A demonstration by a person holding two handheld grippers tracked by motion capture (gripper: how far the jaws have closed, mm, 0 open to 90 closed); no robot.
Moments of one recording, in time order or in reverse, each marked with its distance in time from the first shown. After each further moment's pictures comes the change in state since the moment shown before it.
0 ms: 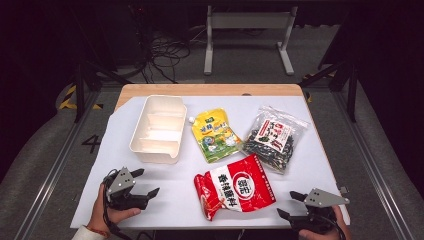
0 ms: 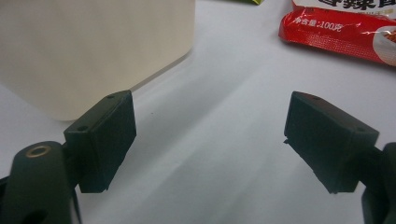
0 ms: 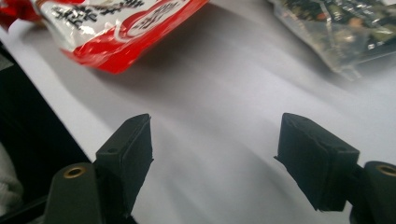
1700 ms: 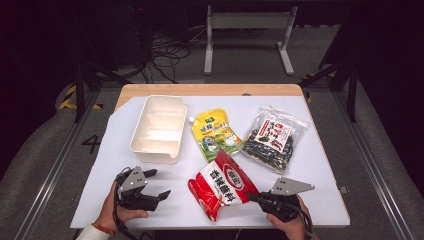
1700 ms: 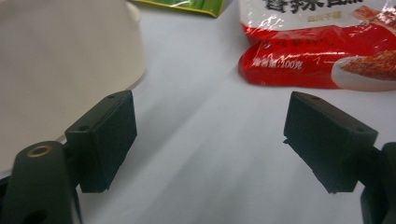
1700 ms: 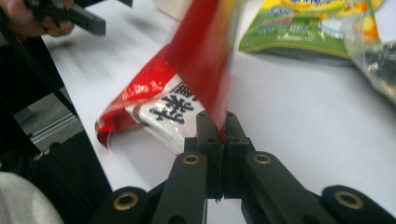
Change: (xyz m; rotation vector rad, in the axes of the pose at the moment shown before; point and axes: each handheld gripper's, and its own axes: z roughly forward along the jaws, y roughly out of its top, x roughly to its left) left arm -0.018 0.024 0.018 0.006 -0.134 0.040; right arm 0.041 0.065 0.048 -0.131 0.180 0.011
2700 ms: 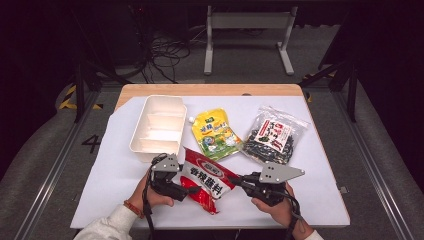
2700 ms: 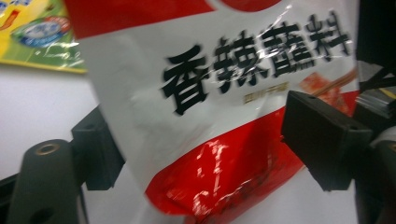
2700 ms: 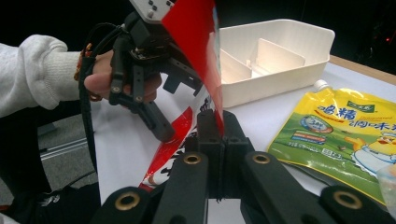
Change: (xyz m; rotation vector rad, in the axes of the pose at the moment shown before) left arm -0.004 0.051 0.061 -0.011 -0.286 0.017; right arm 0.009 0.055 0.019 -0.193 0.127 -0.188
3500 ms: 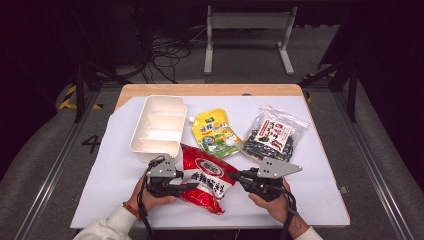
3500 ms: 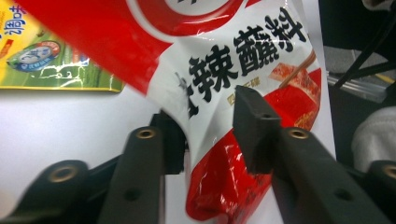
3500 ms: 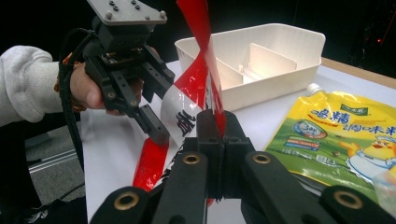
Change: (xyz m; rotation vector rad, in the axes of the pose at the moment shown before) left arm -0.007 -0.001 -0.010 -0.033 -0.015 0.080; right arm -0.007 0.002 0.009 -0.028 -0.017 0.026
